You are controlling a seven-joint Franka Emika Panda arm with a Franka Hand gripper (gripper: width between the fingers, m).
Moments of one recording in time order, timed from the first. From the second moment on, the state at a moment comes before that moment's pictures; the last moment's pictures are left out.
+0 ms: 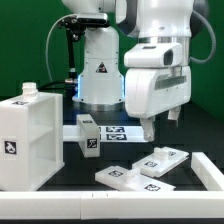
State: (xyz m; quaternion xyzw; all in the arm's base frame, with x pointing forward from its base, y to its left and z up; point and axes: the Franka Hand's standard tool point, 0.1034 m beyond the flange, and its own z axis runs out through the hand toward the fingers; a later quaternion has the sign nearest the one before) arm 0.517 0.076 0.065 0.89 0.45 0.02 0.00
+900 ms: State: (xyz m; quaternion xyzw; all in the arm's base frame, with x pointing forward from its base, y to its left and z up) arm 0.500 0.085 0.020 0.90 0.43 0.02 -0.01
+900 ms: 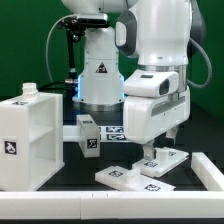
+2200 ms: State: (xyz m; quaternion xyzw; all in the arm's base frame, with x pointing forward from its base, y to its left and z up) arm 0.438 0.100 0.037 0.90 0.43 0.02 -0.01
